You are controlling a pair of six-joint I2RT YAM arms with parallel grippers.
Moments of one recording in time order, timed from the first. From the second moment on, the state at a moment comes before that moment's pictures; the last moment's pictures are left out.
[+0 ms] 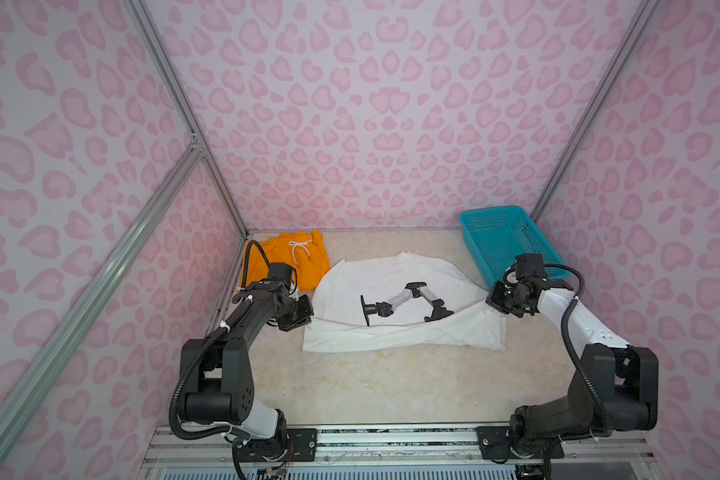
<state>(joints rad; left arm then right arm) -0.04 1.55 1.04 -0.79 0.27 -0.40 -0.07 1.50 1.05 -0.67 -0.21 0.44</state>
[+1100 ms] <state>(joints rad) -0.03 1.39 0.74 -0.71 0.15 -0.52 -0.09 1.37 0.84 -0.69 0.04 0.41</state>
